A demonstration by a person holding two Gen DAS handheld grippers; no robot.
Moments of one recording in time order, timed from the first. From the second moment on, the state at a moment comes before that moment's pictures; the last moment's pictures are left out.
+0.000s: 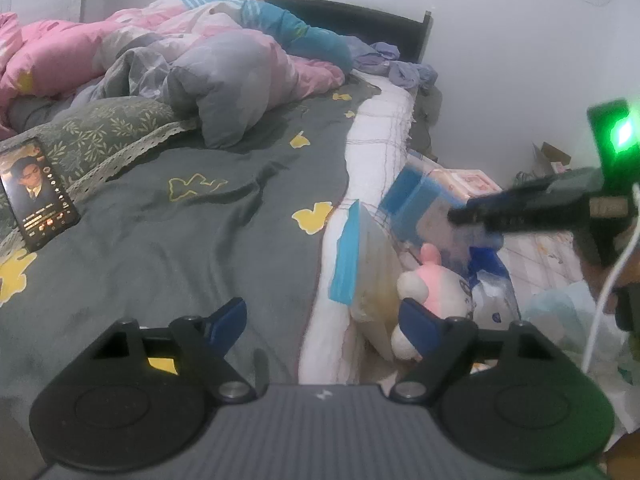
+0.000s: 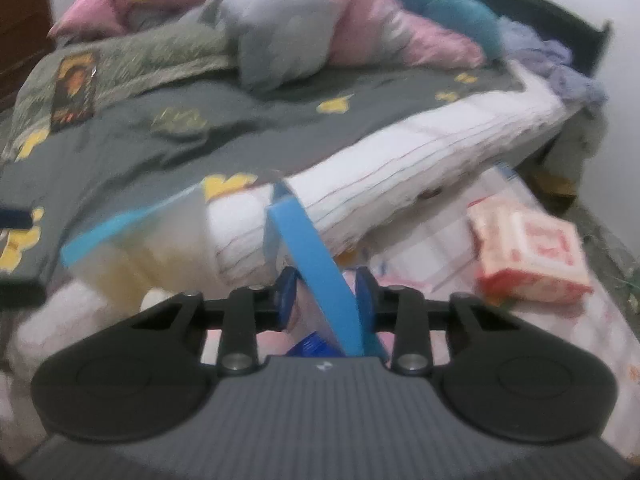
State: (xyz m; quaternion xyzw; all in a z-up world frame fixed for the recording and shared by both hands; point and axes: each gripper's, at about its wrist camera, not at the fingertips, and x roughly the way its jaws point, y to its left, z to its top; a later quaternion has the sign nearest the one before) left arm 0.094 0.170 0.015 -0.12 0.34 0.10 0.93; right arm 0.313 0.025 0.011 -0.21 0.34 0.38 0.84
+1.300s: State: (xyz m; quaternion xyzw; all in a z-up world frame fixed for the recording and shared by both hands) left arm 0.017 0.105 -0.026 -0.16 0.39 -0.11 0.90; right arm 0.139 -0.133 -0.041 0.21 0.56 0.29 0.75
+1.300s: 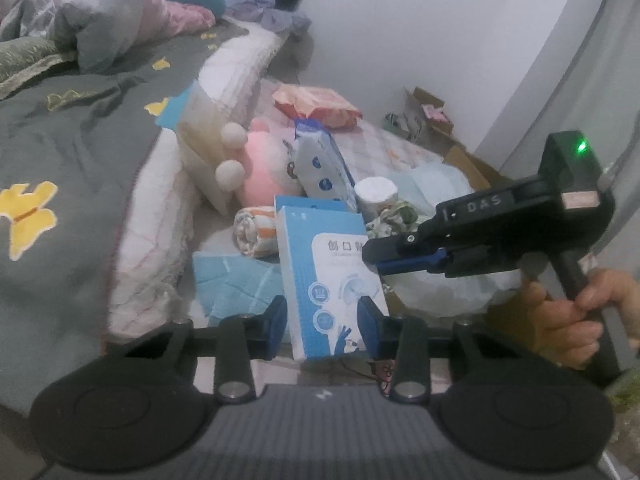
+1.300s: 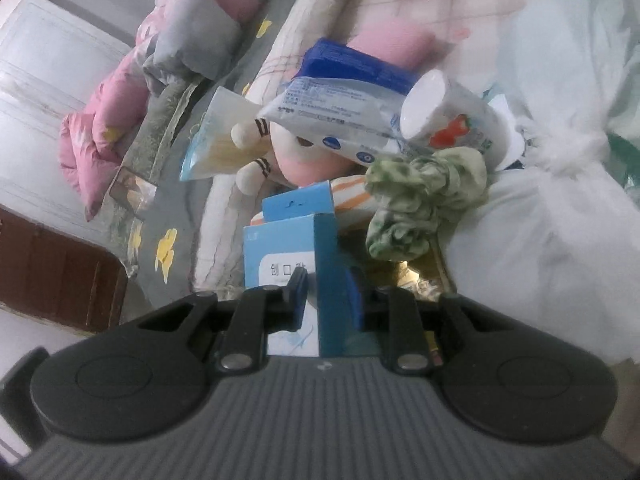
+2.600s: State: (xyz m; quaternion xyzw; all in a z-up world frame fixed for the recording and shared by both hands) left arm 0.081 -0.007 0.080 -0.08 0.32 -0.20 0.92; right arm 0.139 -0.230 0.054 0.30 0.43 0.29 0.80
